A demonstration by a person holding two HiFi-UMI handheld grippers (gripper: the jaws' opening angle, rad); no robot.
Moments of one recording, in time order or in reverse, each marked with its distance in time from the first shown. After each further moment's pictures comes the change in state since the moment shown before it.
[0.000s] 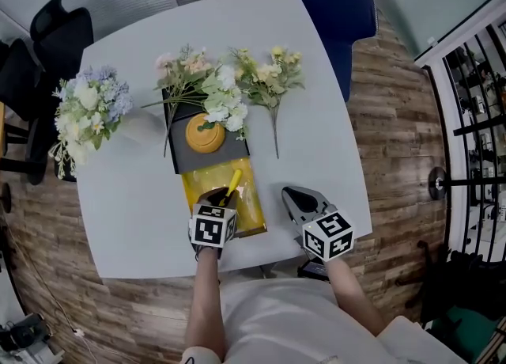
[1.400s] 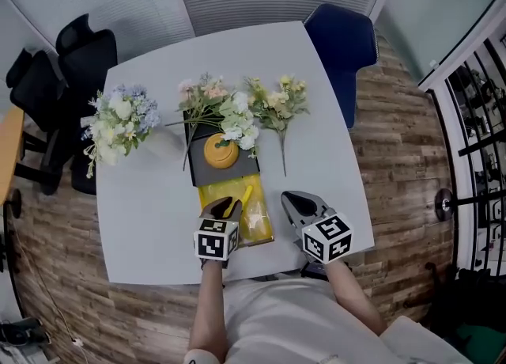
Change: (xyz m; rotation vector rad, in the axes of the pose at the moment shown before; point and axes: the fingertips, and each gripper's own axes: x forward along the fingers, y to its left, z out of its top) left arm -0.056 0.001 0.037 -0.006 -0.188 0.051; right arm -0.008 0.029 0.051 -0.064 -0.109 0.043
